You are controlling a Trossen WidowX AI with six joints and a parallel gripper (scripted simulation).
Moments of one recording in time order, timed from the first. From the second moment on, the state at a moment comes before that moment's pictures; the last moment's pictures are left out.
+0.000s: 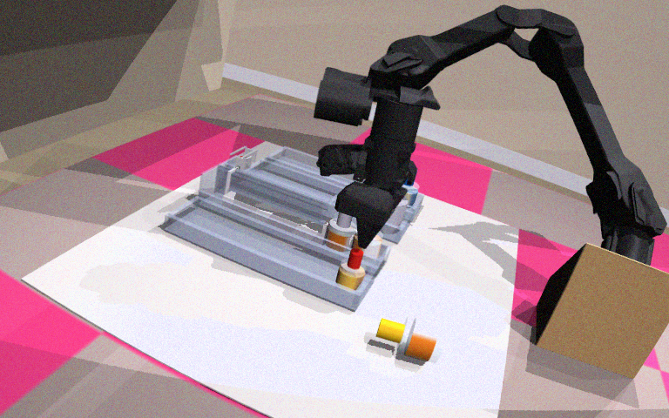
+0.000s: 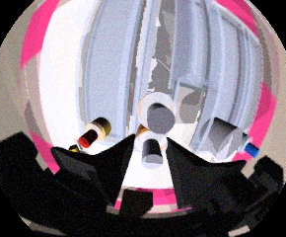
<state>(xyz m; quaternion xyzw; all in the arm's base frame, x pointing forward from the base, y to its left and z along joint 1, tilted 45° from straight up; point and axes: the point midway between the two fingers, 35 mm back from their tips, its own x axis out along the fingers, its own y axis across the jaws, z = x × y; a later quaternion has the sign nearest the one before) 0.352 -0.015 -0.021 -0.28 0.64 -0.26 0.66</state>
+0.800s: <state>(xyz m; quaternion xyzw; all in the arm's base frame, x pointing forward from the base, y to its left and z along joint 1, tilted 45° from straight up) 0.351 -0.016 -0.023 -0.28 0.64 -0.26 0.67</state>
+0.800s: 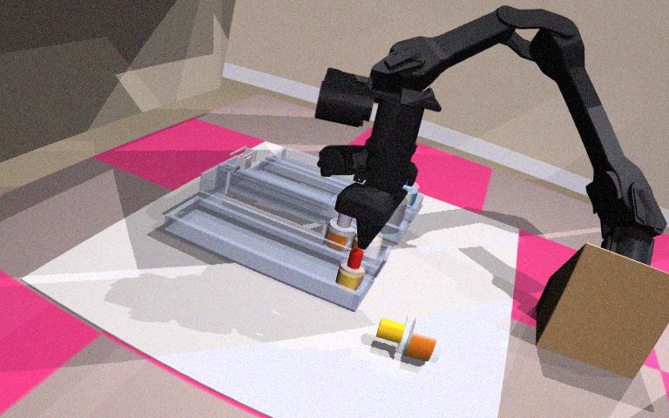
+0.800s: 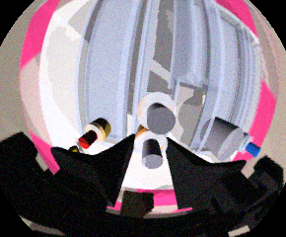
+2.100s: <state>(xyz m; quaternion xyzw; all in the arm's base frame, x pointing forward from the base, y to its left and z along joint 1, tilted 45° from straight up) 0.345 -0.017 -0.023 -0.28 0.64 -0.26 0.67</state>
